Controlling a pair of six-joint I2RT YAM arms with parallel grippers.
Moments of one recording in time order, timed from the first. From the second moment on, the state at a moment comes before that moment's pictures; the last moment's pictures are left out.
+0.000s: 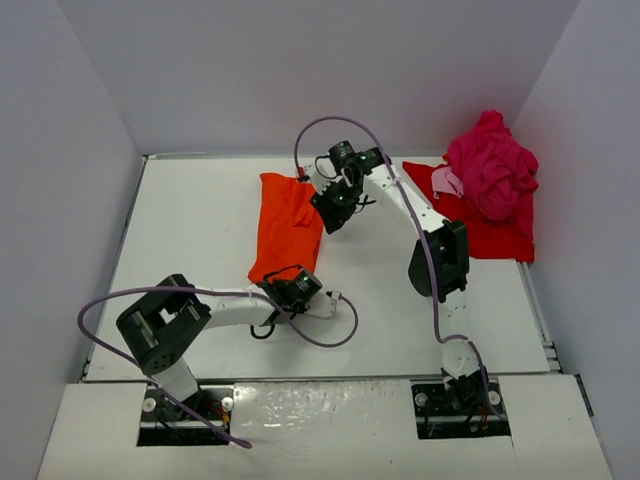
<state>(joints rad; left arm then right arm) -0.90 1.66 0.79 -0.18 -0.43 0.89 0.51 2.24 2.18 -1.13 -0.37 -0.45</state>
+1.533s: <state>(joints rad) -0.94 1.60 1.50 -1.09 -0.14 0.83 0.62 1.97 1.98 -0.91 0.36 -0.36</state>
